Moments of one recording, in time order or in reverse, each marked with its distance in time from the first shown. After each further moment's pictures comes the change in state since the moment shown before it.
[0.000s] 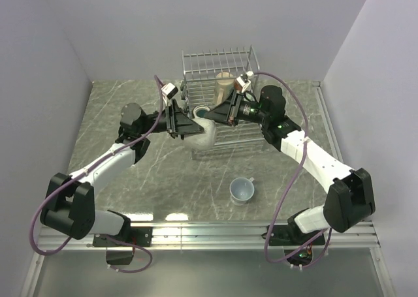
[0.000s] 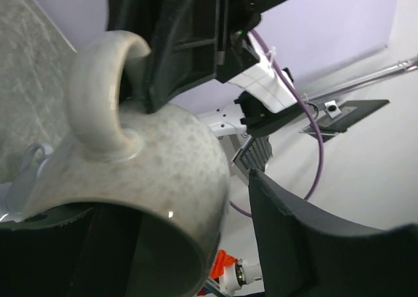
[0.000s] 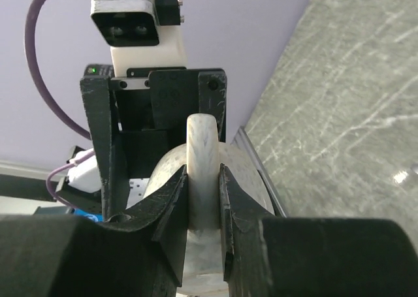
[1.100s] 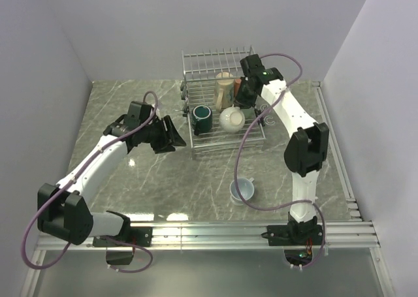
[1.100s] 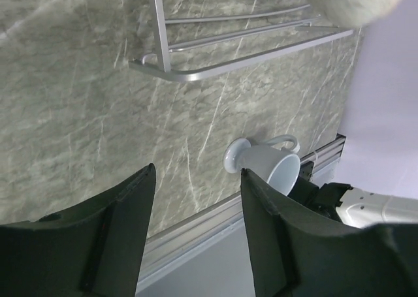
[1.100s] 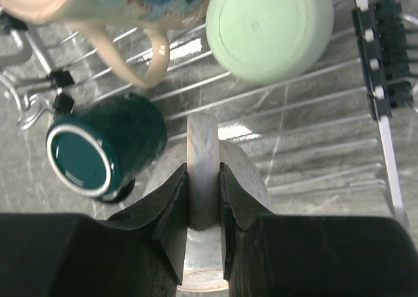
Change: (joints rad) left arm 0.043 -0.037 0.222 -1.457 -0.684 0.771; right arm -0.113 0.623 0.917 -1.244 0.789 -0.430
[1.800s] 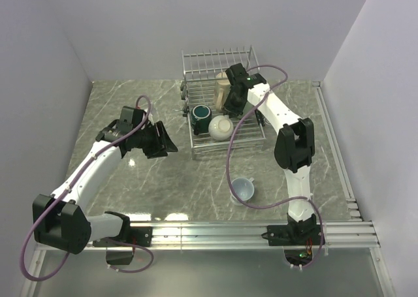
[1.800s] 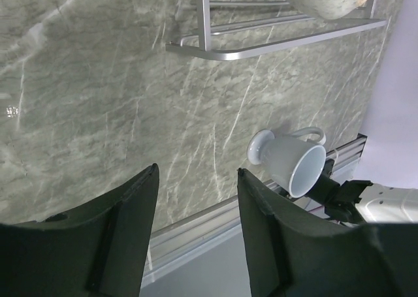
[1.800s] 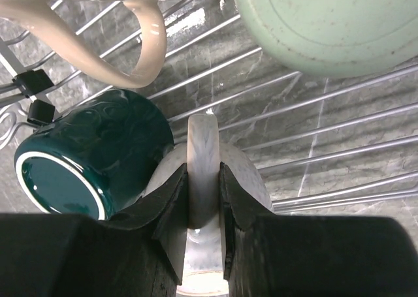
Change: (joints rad) left arm 0.059 -0.089 -0.056 -0.080 -0.011 0.077; right arm 0.066 0.138 0.029 -0.001 0.016 0.160
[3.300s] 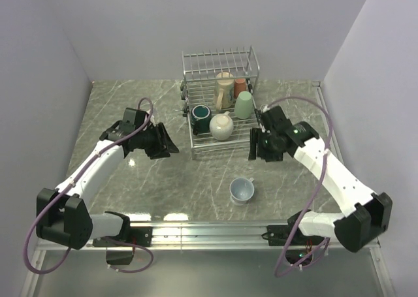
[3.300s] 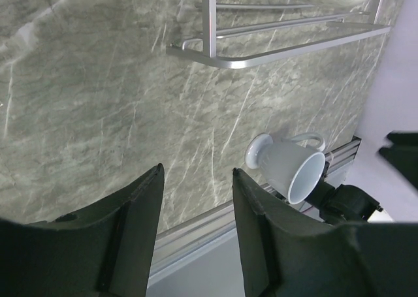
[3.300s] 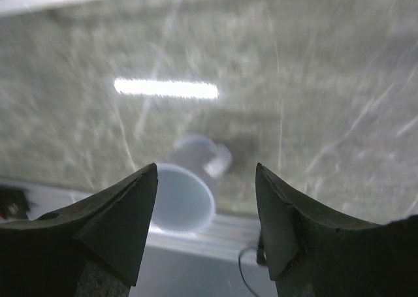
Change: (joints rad) left arm 0.002 0.032 -0.035 0.057 0.017 -0.030; right arm 0.061 -0.911 -0.844 -0.039 0.007 -0.317
